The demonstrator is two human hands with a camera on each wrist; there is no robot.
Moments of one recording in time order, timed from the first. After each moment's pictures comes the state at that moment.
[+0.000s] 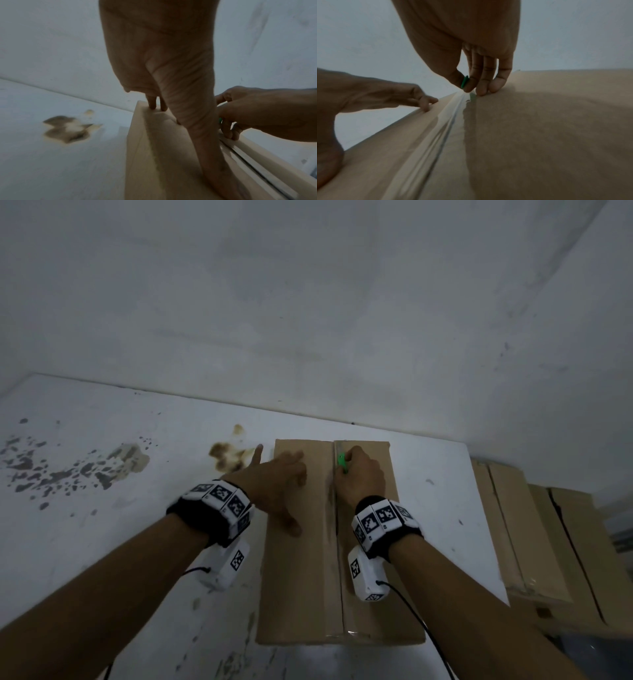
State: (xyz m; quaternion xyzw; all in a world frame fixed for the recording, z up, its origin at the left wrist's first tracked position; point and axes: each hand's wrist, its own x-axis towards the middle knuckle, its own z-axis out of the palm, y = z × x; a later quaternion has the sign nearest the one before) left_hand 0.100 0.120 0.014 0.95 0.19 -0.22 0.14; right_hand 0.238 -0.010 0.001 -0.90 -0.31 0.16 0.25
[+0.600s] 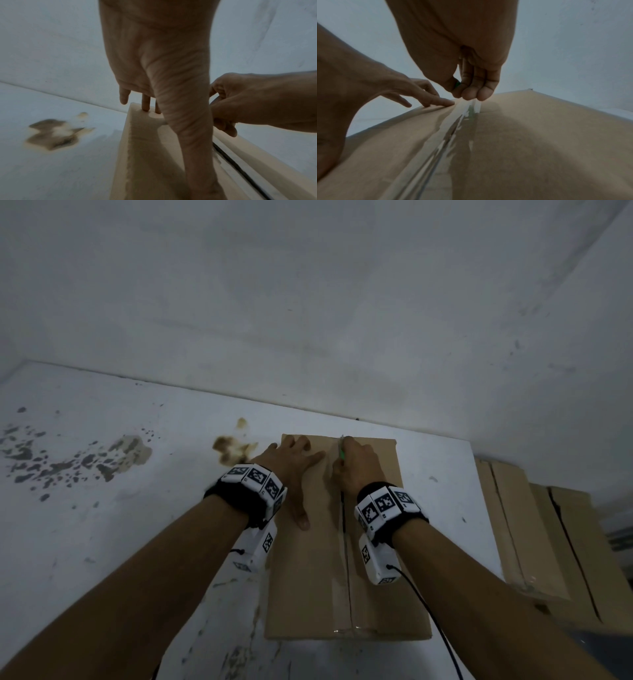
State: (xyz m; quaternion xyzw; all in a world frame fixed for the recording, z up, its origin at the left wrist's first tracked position) left_hand 0.123 0.127 0.004 0.95 0.18 -0.24 0.05; right_hand 0.239 0.006 0.012 -0.88 -0.40 0.20 0.17
